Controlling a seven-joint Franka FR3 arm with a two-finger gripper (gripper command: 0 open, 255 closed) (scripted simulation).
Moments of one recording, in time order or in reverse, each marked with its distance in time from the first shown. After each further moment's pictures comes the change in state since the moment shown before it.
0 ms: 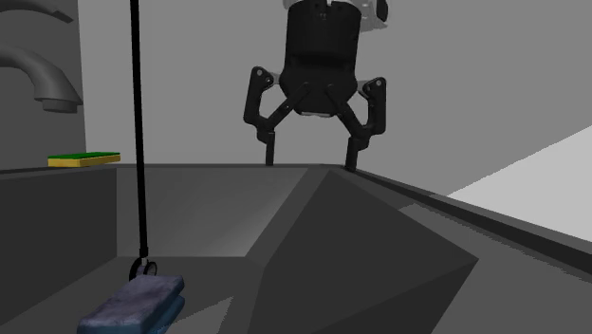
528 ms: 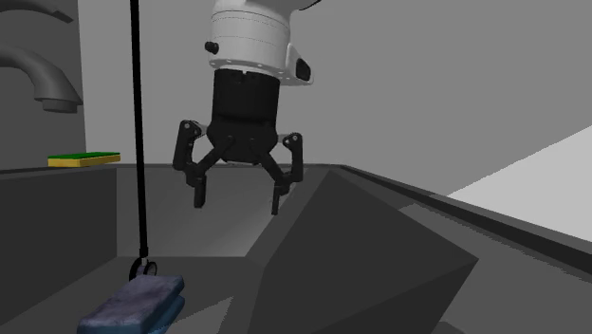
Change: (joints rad) arm 0.043 0.239 0.104 0.100 -0.010 0.117 0.107
